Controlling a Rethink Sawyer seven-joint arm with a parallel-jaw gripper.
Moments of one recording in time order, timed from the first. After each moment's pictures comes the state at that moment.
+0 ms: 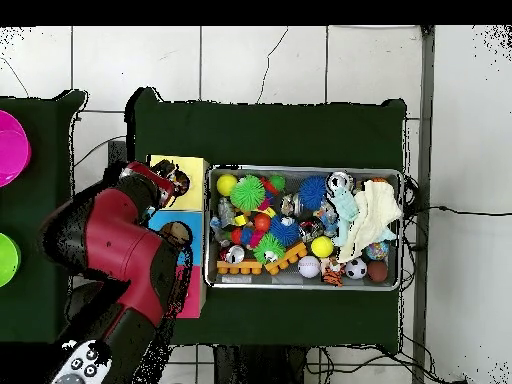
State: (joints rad) arm 0.64 -0.28 -0.79 1.46 0.84 0.25 1.96
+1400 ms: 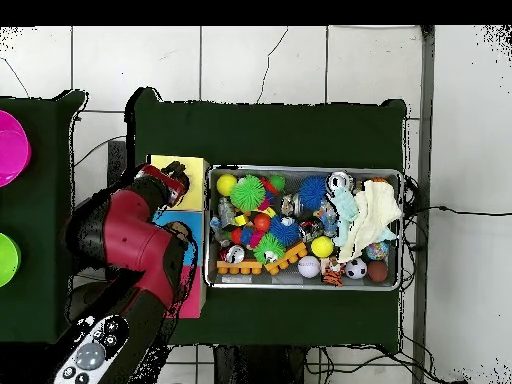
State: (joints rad) arm 0.62 -0.21 -0.72 1.46 0.84 0.14 1.96
